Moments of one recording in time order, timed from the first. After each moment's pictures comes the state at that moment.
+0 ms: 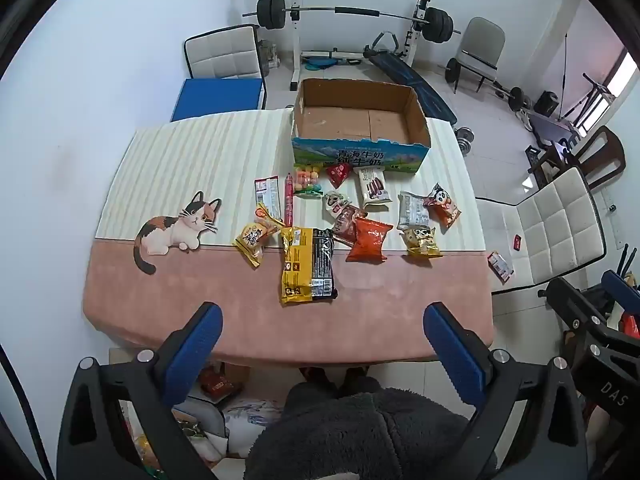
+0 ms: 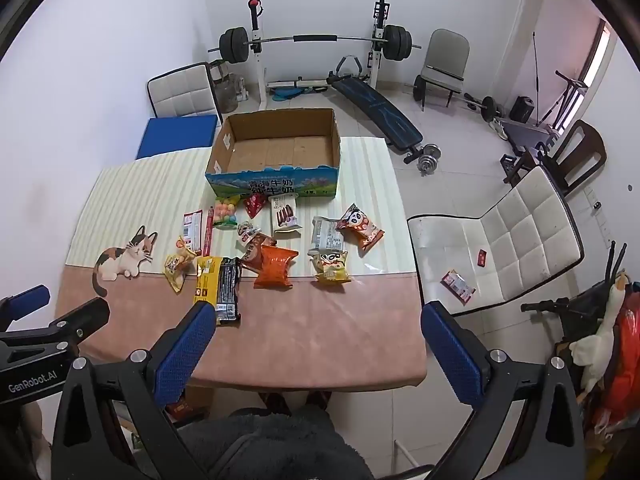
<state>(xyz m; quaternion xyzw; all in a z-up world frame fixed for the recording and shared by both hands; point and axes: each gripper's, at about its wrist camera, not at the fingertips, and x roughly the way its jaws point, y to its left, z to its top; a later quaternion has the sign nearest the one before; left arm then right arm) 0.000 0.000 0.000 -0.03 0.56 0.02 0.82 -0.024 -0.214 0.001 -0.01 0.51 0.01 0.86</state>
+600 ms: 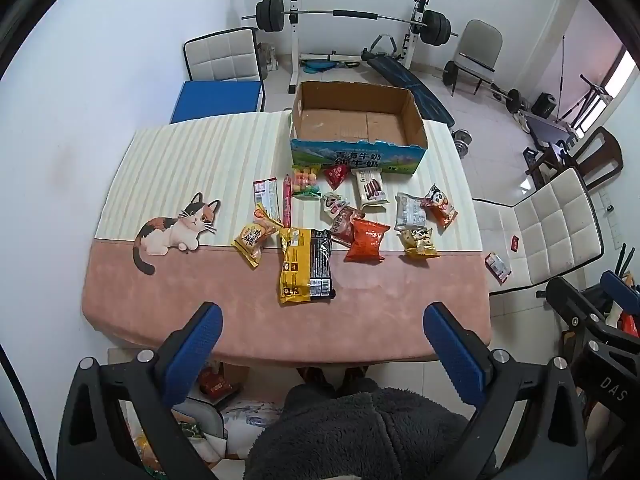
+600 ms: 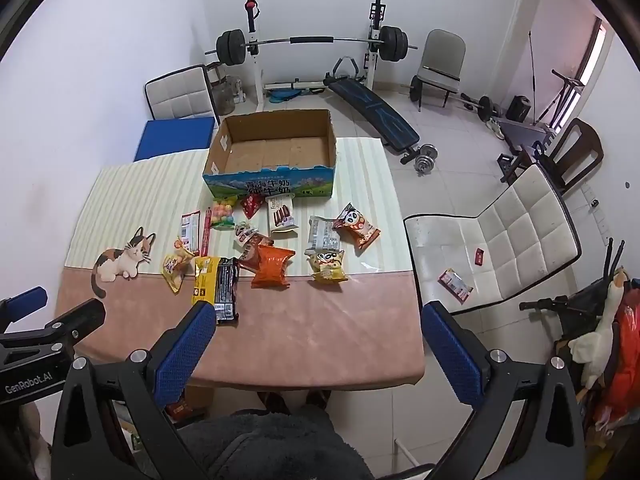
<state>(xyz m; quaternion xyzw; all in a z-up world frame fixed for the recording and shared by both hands) -0.002 -0.004 0.005 -0.03 0.56 0.02 0.83 -0.030 -0.218 0.005 -0.01 0.50 0.00 0.87</state>
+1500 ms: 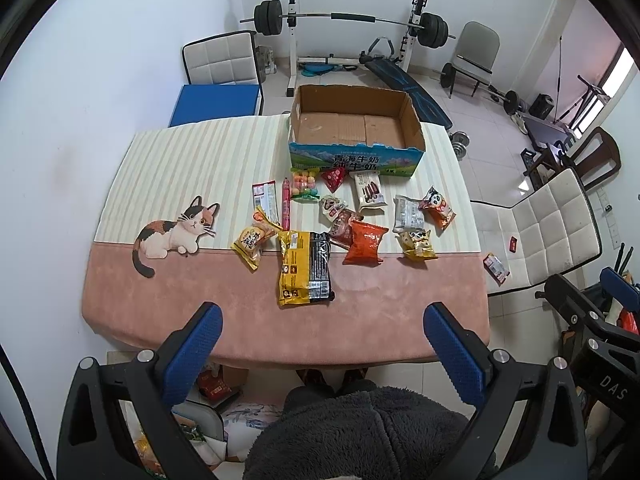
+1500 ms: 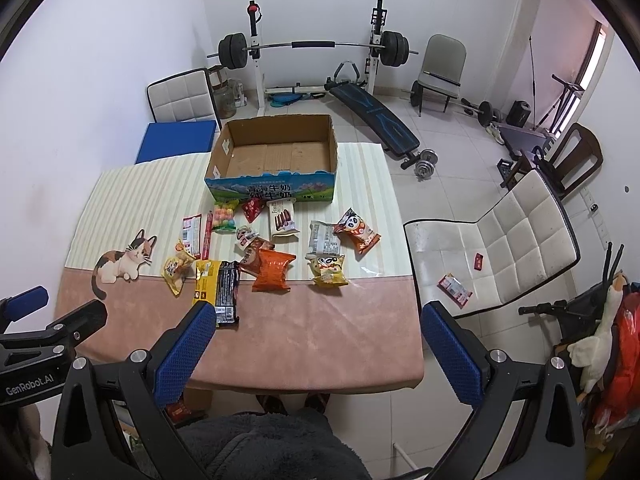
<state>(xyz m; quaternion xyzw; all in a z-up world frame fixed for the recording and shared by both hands) 0.001 -0.003 0.015 -0.03 0.56 0.02 0.83 -0.031 -0.217 0.011 -0.01 0.50 0.01 0.87</state>
